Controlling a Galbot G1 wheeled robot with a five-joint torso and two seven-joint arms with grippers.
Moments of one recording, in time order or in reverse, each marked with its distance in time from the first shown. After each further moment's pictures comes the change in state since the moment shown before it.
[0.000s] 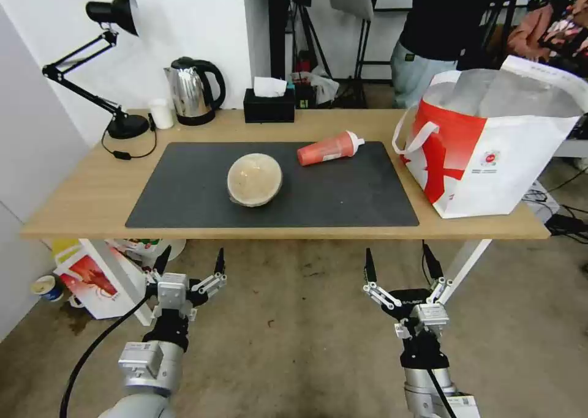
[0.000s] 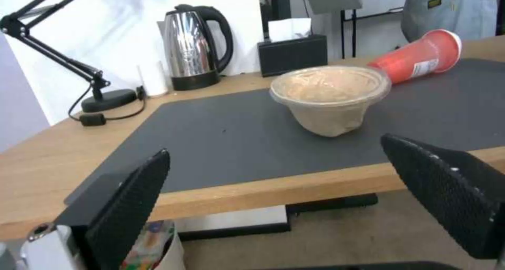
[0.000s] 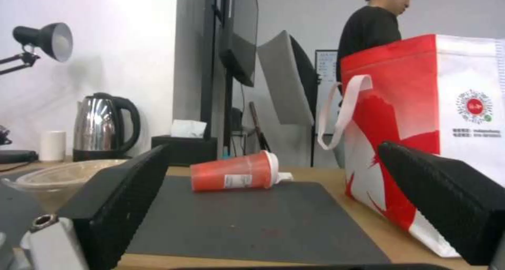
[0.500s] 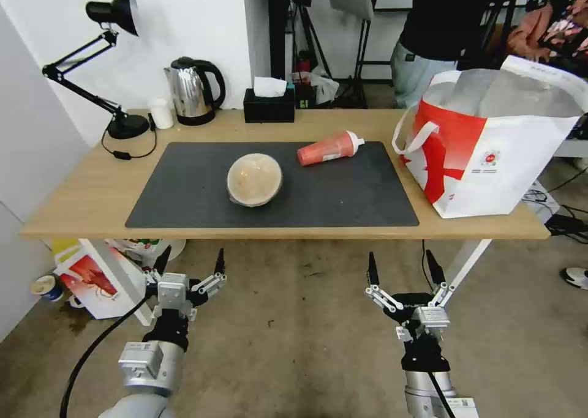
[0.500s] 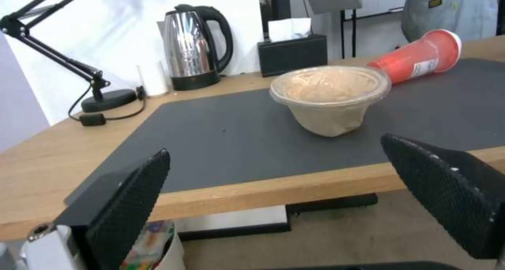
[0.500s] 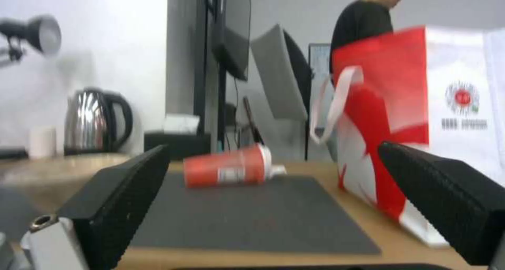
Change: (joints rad) left arm 0.000 0.000 0.000 0.000 0.000 0.000 0.000; right arm -0.003 -0.014 0.001 0.028 0.026 -0.008 0.013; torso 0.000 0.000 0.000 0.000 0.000
